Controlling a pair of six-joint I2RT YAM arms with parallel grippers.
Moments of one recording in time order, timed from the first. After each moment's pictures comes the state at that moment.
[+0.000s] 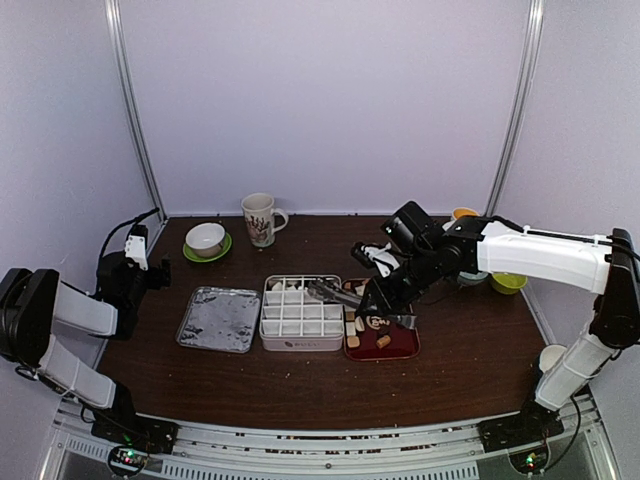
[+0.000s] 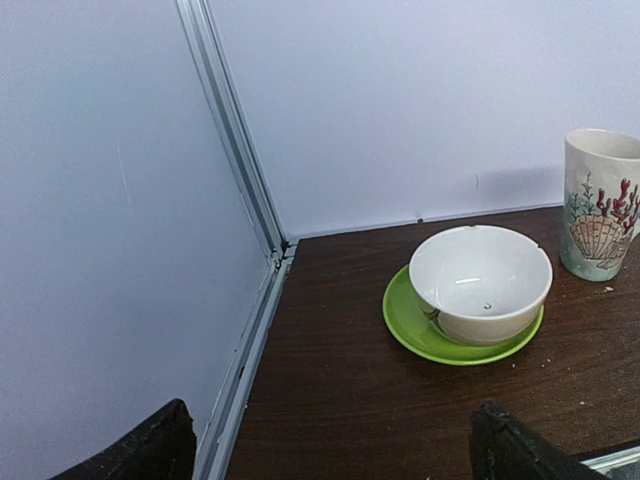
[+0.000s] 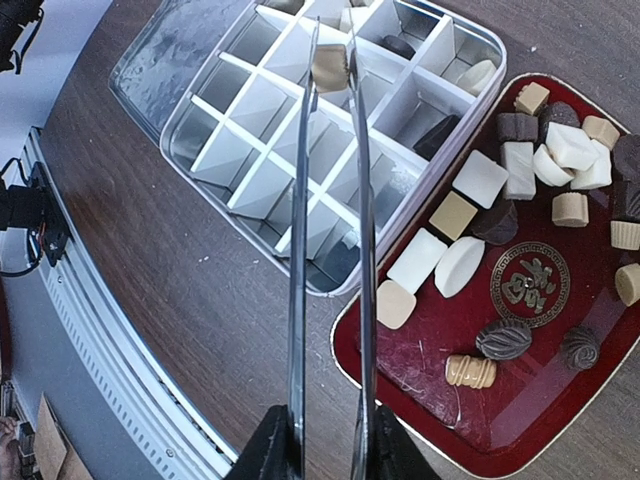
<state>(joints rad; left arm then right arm) 0.02 1.42 0.33 0.97 -0.11 0.19 0.83 1.58 1.26 -0.68 -0.26 0.29</state>
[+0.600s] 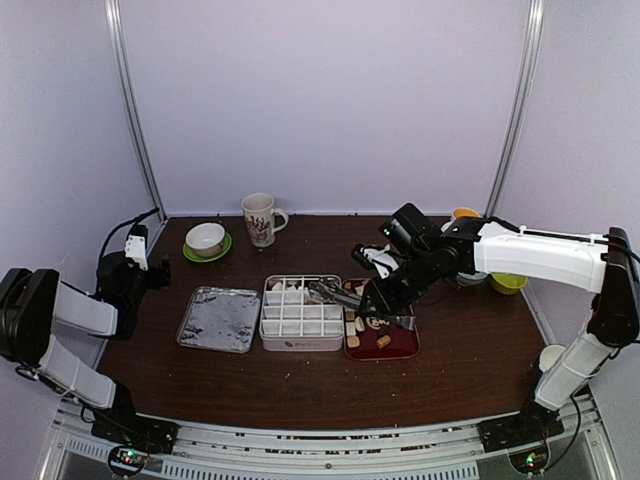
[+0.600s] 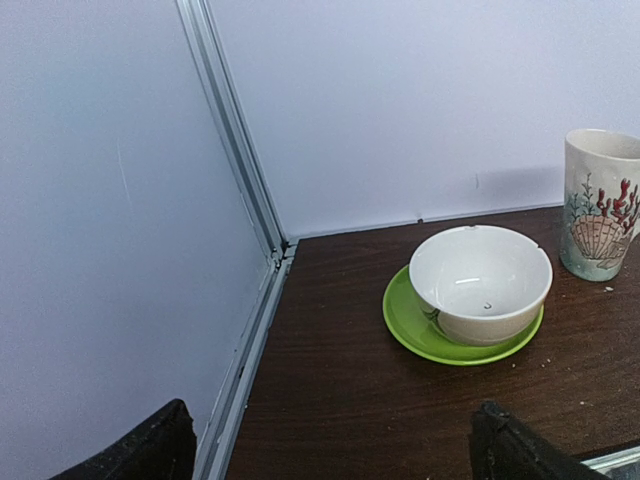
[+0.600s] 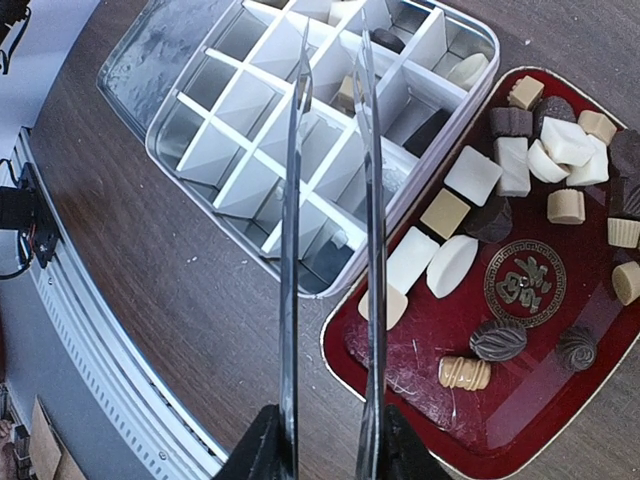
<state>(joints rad) 0.02 1.42 0.33 0.97 -0.11 0.19 0.83 1.59 1.26 -0.68 -0.24 0.29</state>
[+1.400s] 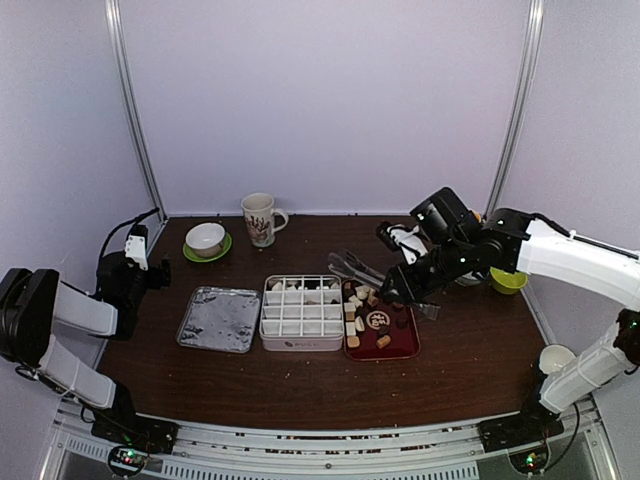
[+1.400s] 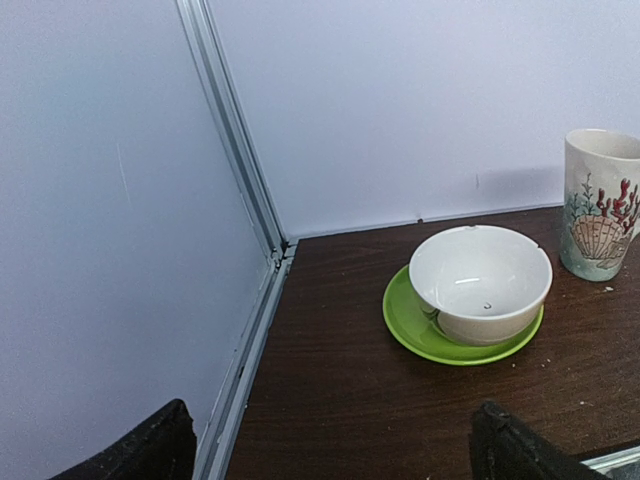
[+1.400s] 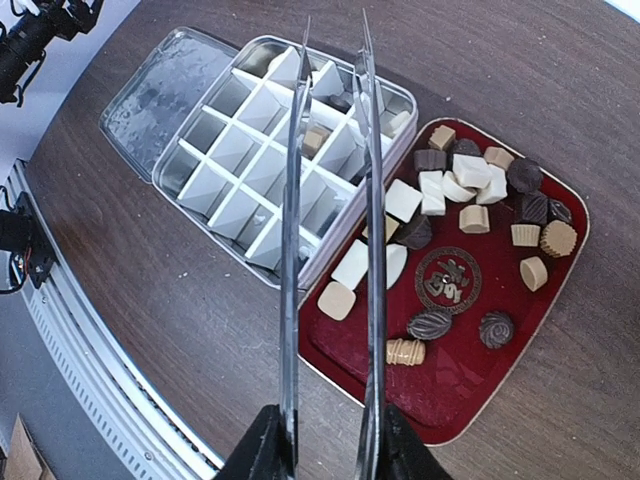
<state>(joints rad) 0.02 1.42 0.33 0.97 -0.11 0.19 0.83 1.40 1.23 -0.73 -0.11 0.28</state>
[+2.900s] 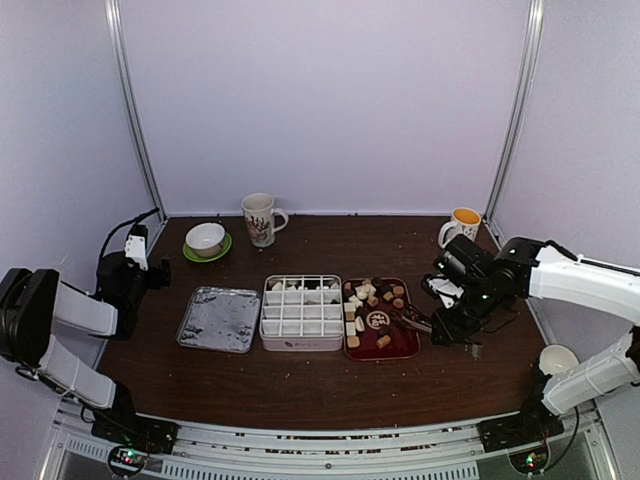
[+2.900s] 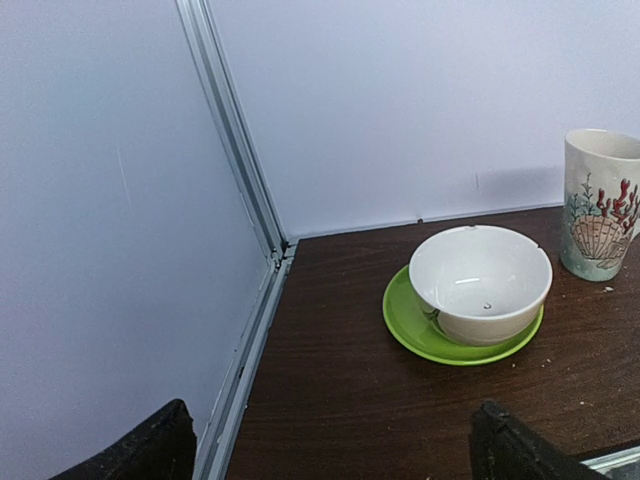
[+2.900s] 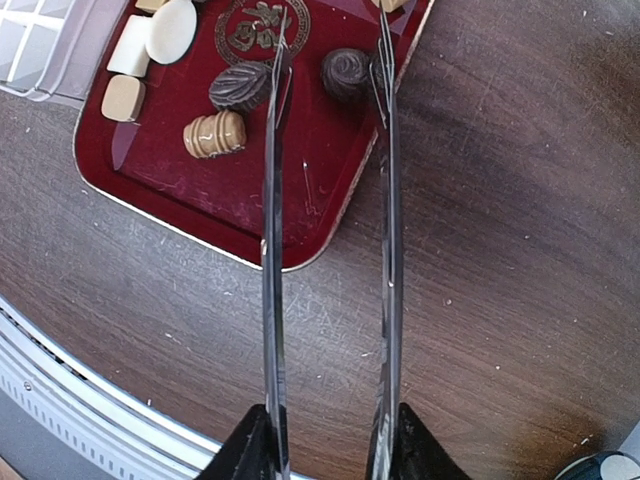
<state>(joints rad) 0.02 1.42 0.33 0.97 -0.11 0.19 0.75 1.26 0.96 -0.98 0.03 0.34</state>
